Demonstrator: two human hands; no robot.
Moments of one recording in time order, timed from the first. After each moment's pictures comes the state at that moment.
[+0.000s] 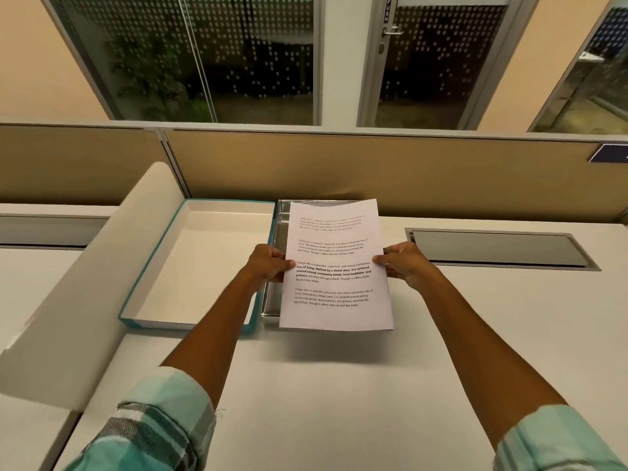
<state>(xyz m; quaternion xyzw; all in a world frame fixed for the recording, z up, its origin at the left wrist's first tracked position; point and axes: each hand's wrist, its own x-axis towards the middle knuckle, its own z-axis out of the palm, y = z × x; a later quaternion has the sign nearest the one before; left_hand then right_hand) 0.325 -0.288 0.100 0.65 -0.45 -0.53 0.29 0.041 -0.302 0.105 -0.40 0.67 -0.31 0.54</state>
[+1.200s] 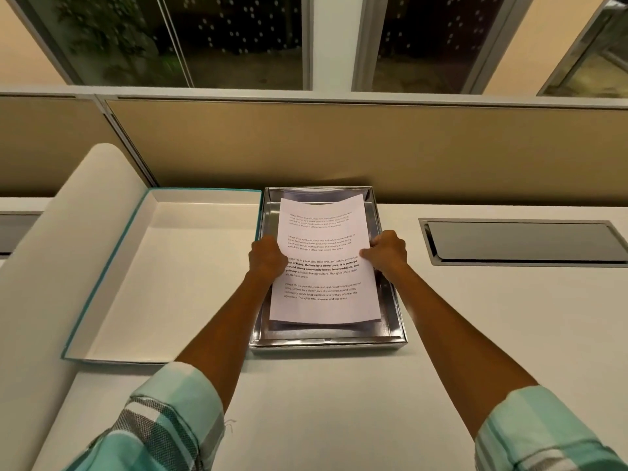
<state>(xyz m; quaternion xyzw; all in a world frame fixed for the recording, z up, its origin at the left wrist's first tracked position) 0.310 -0.384 0.029 0.76 -0.56 -0.29 0.17 0.085 -0.394 0.029 -0.50 0.78 -0.19 0.33</state>
